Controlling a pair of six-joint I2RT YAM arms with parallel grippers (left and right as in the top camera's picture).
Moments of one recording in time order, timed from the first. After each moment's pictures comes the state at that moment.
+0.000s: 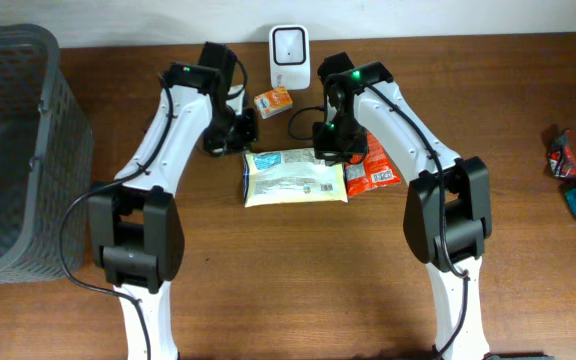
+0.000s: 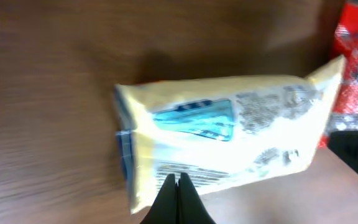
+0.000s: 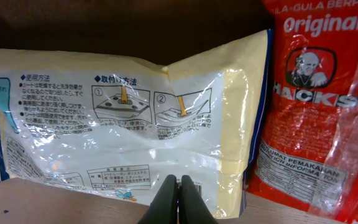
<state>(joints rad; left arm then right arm) -0.25 2.18 1.91 -1.15 0.31 -0.29 0.35 2.31 2.03 -1.26 -0.21 0.33</state>
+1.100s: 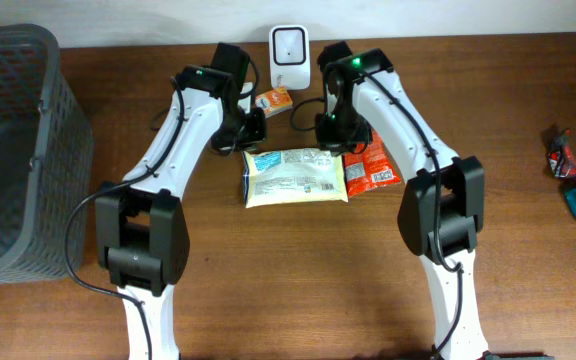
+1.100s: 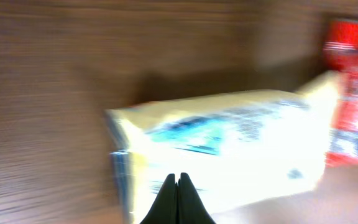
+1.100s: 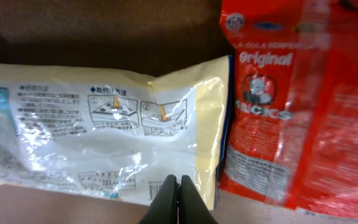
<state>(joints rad) -0.29 2.17 1.92 -1.11 0.25 -0.33 0.33 2.38 2.22 -1.40 -0.14 0.28</state>
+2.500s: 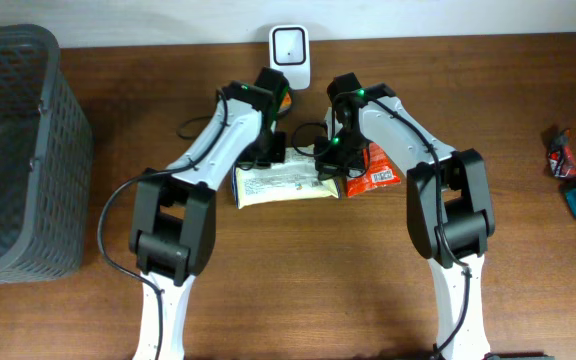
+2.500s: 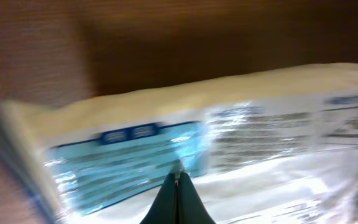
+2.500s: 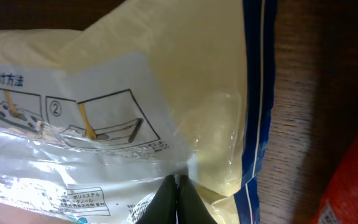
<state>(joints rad) -0.40 2.29 1.93 -1.15 0.00 -0.33 0.31 2.33 1.83 -1.08 -0.39 0.32</state>
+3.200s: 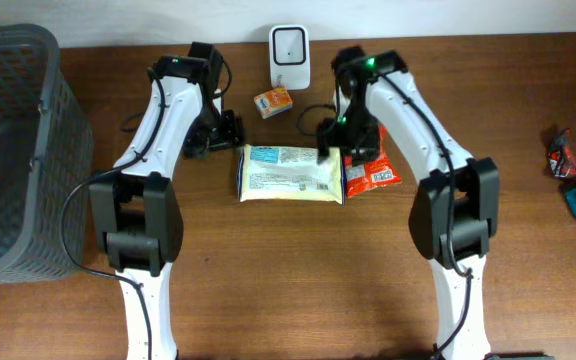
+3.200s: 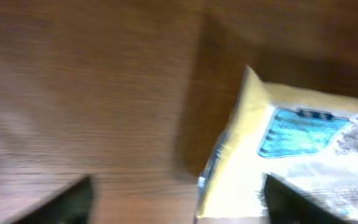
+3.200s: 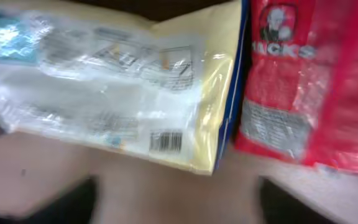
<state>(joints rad) -0.19 2.29 2.04 -1.31 0.12 -0.31 0.30 2.31 2.14 -1.45 -0.27 0.26</state>
